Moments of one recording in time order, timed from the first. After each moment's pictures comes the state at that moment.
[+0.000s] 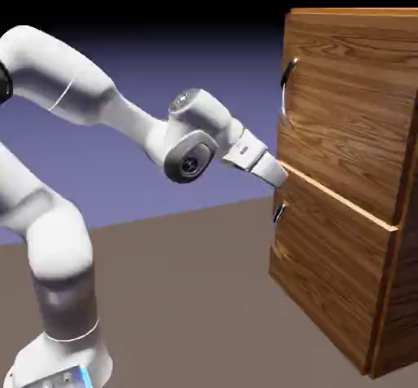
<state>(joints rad) -0.03 -0.59 0.05 -2.79 0.12 3.03 0.66</state>
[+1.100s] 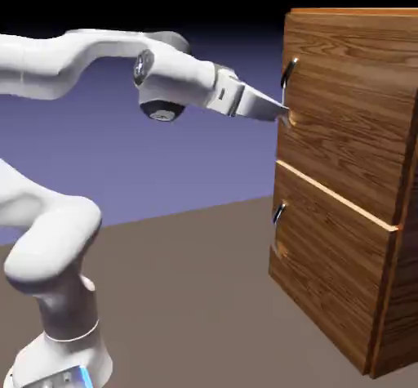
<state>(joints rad) -0.56 -0.88 0.61 -2.56 1.55 2.94 -0.27</state>
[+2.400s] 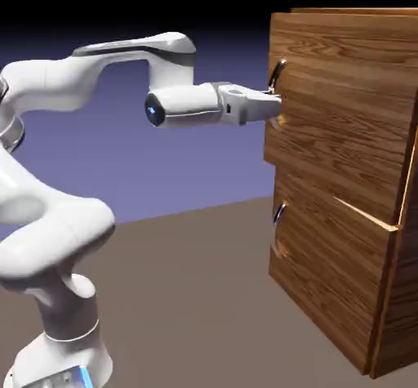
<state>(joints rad) -0.80 -1.07 0.83 -2.55 2.40 2.61 -0.93</state>
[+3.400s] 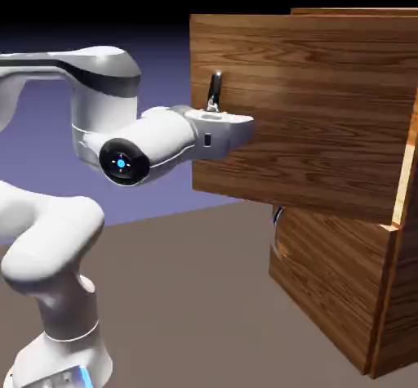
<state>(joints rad) -0.57 -1.10 -0.26 -2.81 1.36 1.68 -0.94</state>
